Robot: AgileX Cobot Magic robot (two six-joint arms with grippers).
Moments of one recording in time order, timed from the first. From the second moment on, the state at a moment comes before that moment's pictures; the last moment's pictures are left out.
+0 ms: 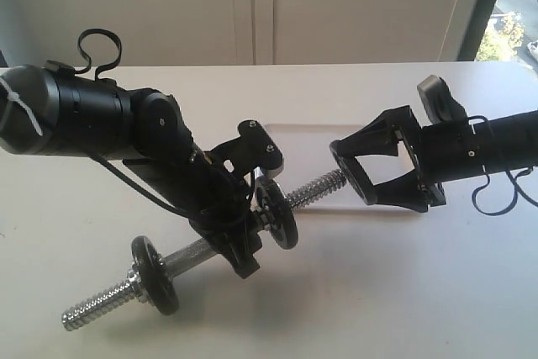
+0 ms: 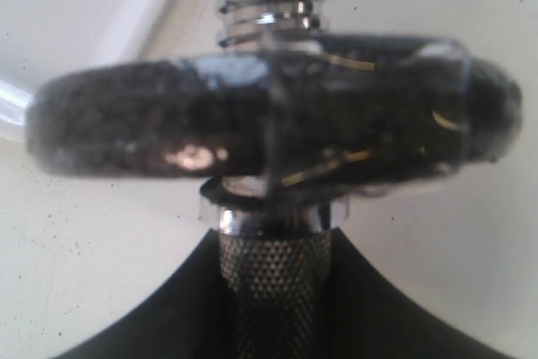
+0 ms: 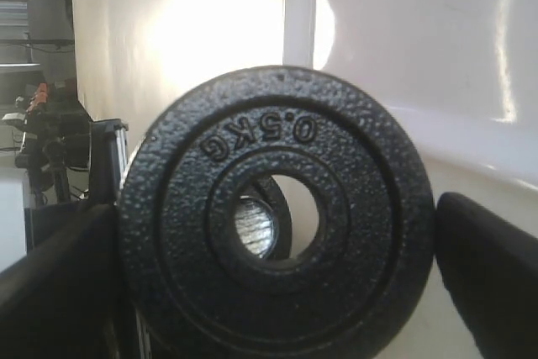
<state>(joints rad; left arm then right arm) -0.72 1.82 -1.13 -0.47 0.54 0.83 -0.10 2.00 -1.03 1.35 1.17 -0.98</state>
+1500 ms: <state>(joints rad) -0.72 1.82 -1.13 -0.47 0.51 0.83 -0.07 1.97 -0.99 1.41 1.16 -1.02</state>
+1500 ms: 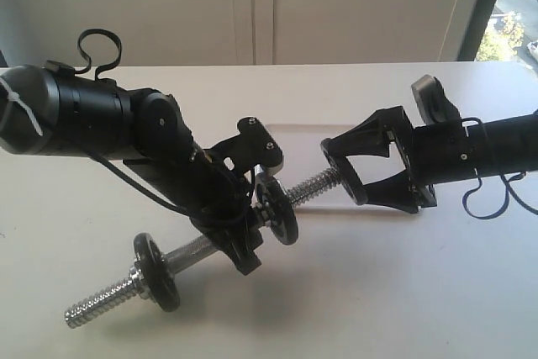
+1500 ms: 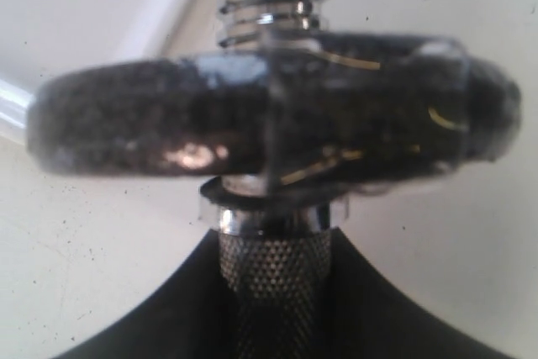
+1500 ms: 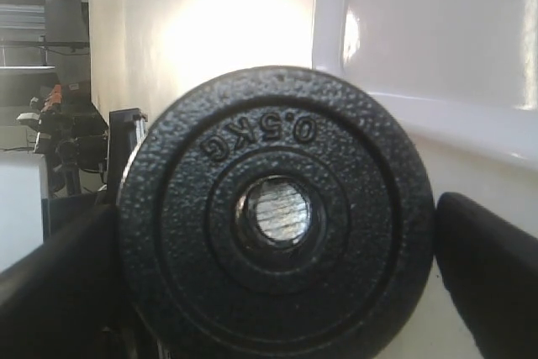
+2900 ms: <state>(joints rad) -0.72 1.81 -1.13 -0.49 0.47 0.83 0.17 1.97 -0.95 1.56 1.08 -1.06</state>
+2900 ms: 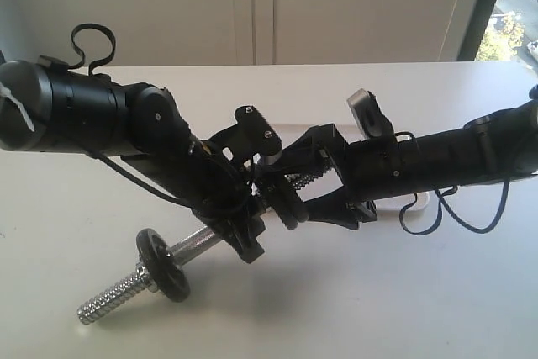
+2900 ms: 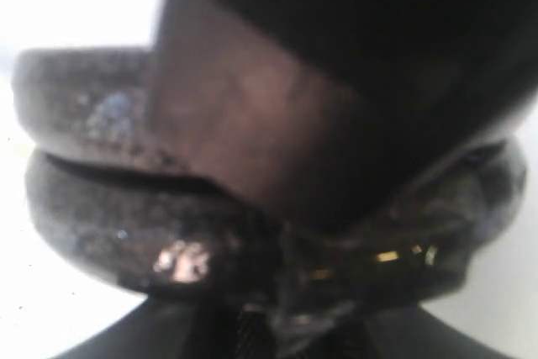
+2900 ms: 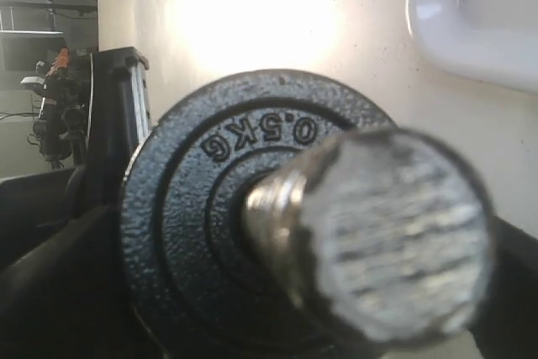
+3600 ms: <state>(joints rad) -0.72 1.81 -1.13 -0.49 0.49 0.84 0.14 1.97 -0.95 1.46 1.16 -1.11</state>
